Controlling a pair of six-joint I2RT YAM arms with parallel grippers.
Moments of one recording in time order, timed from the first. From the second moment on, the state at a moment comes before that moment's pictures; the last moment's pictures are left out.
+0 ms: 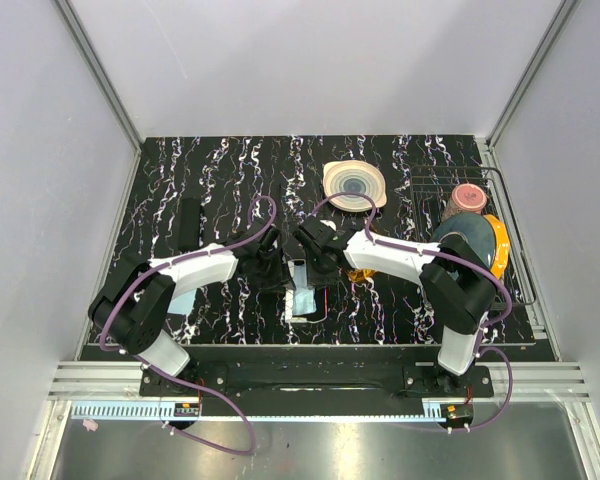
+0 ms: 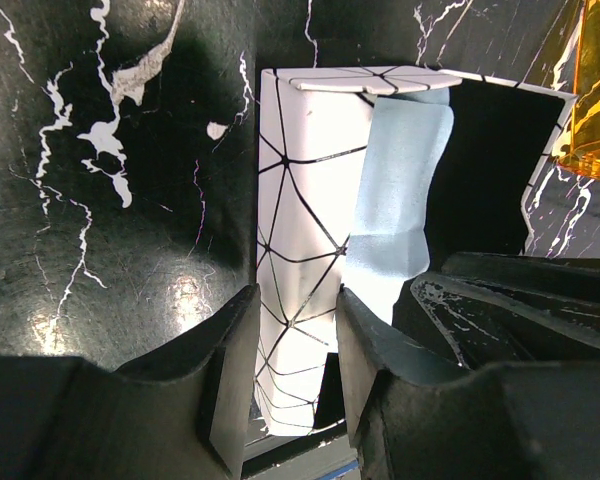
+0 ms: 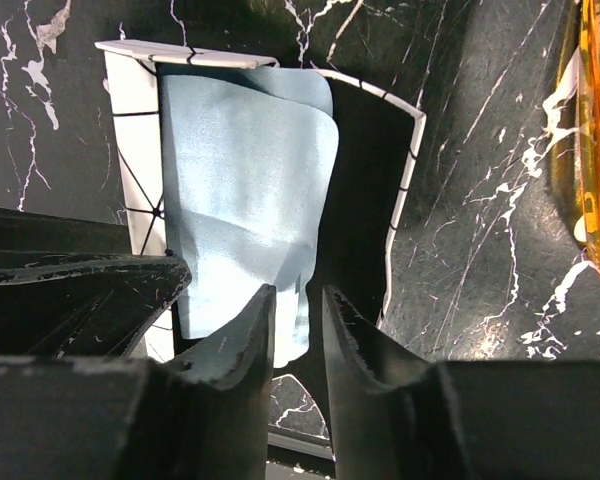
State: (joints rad) left arm -0.62 1.57 0.83 -0.36 0.20 -0.84; right arm 0.87 1.82 1.24 -0.60 0.05 0.77
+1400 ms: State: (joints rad) left arm -0.62 1.57 0.82 -0.35 0.20 -0.84; right arm 0.88 1.83 1.18 -0.61 -0.18 0.75
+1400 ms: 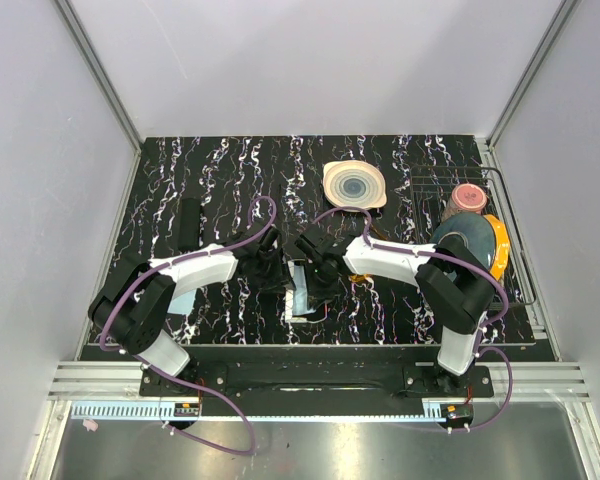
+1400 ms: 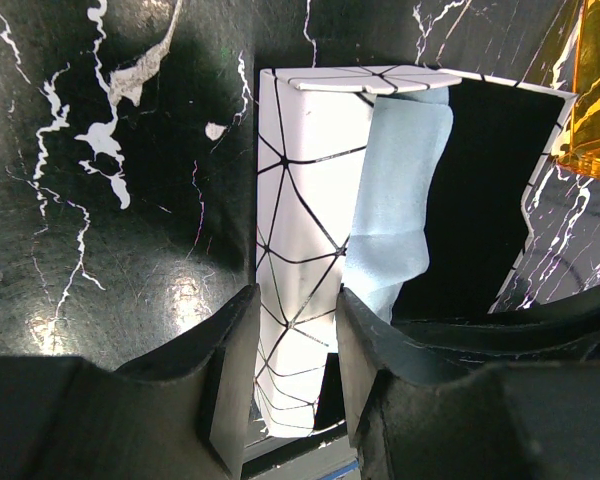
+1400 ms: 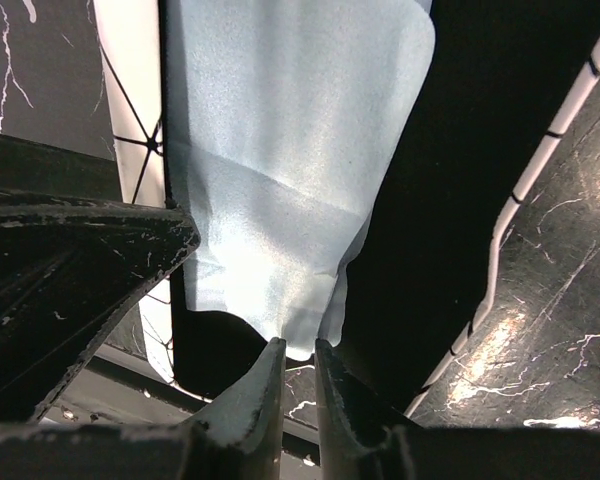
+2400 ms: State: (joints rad) left arm -0.62 1.57 0.82 -0.35 0.20 -0.84; right arm 0.89 1.83 1.19 -0.66 -0.14 0.77
